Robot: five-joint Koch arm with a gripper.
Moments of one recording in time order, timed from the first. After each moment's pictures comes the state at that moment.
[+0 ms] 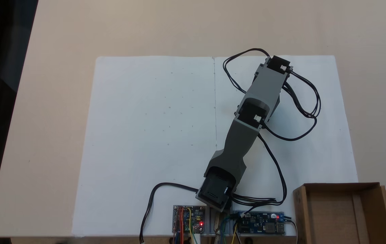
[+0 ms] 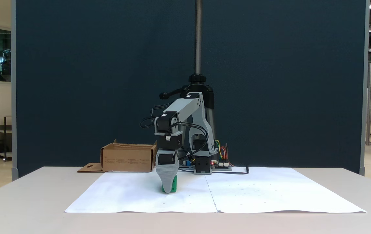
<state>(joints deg) 27.9 65.2 86.0 50.4 -24.1</state>
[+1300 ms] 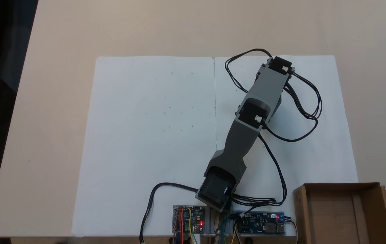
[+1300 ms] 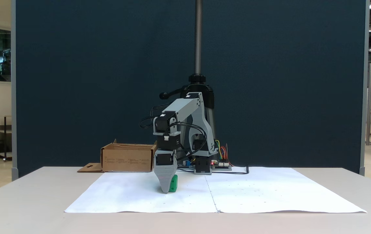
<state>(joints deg) 28.9 65.2 86.1 48.4 -24.0</state>
